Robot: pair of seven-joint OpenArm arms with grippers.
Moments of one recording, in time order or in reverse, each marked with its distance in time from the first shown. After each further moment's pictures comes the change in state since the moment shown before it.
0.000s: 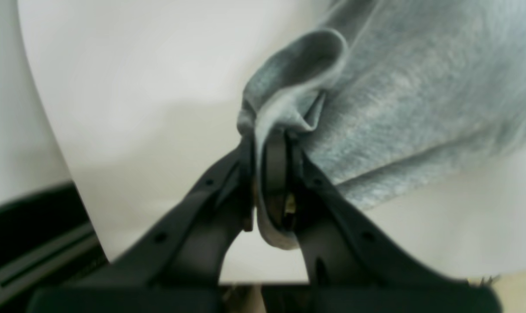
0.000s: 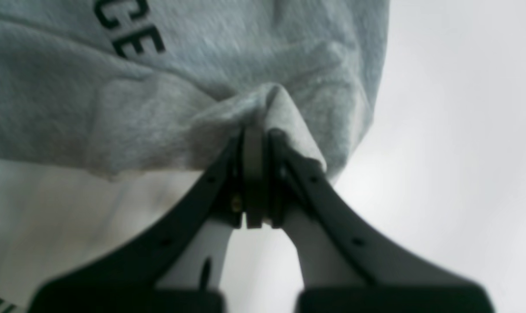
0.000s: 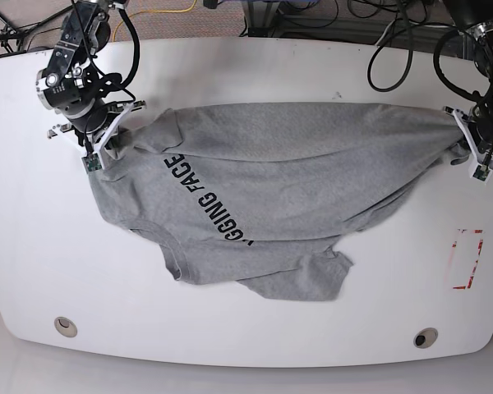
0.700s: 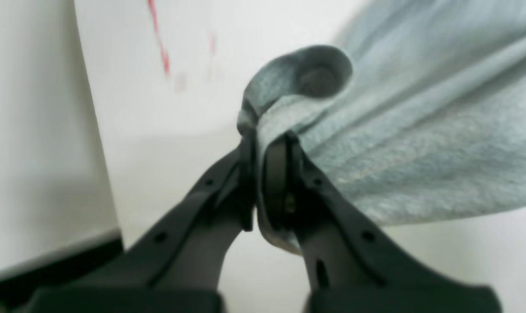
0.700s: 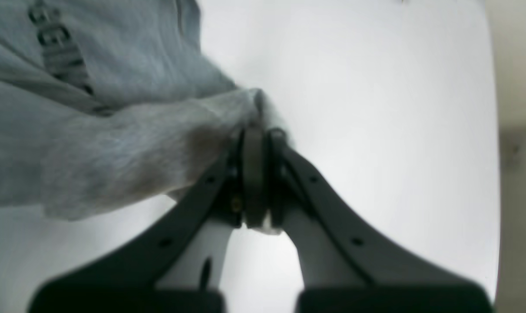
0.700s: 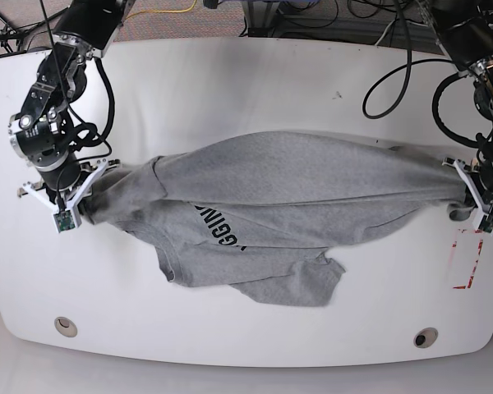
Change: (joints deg) left arm -14.4 1.4 2.1 0.1 0.0 -0.1 0.7; right arm 14.8 5.3 -0.2 0.0 0.3 0.0 -0.6
